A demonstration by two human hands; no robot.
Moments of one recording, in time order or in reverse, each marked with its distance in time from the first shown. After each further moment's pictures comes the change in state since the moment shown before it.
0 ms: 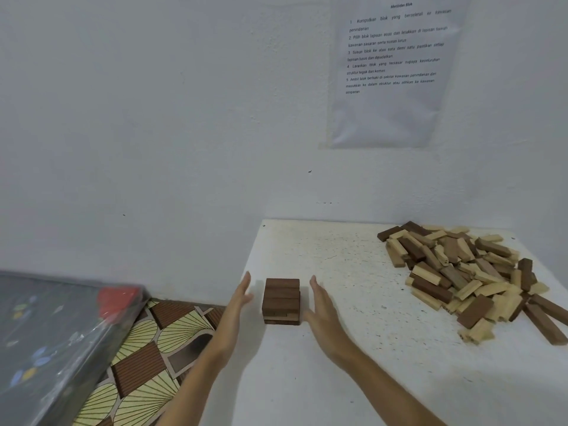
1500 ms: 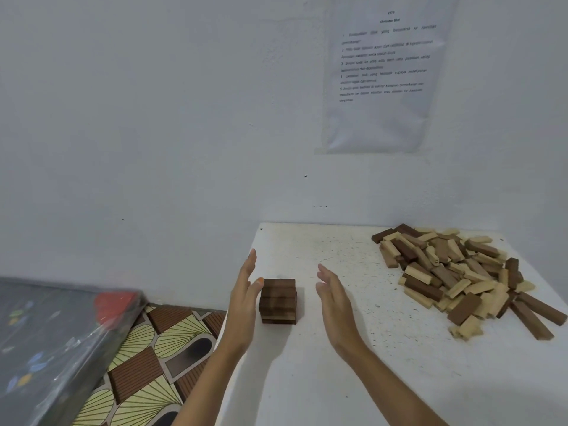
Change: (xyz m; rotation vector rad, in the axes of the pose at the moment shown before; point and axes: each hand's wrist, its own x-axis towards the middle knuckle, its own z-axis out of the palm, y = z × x) left_hand -0.003 0.037 0.029 -0.052 0.186 0.227; right_hand -0.013 -0.019 -0.017 0.273 0.257 -0.117
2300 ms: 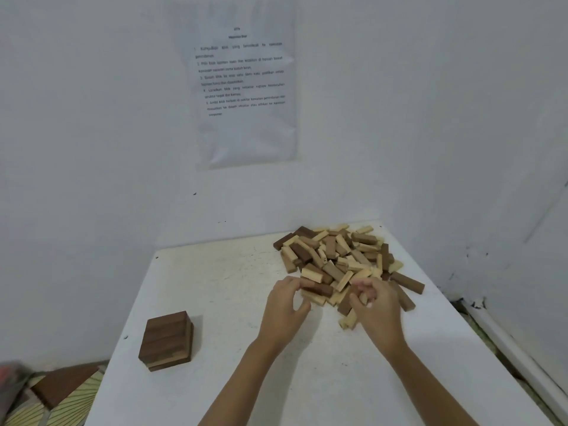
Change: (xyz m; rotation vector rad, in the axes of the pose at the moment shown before) left_hand 0.016 0.009 0.225 0.401 -0.412 0.349; right_hand -0.010 0.020 -0.234 -0.475 0.596 -0.018
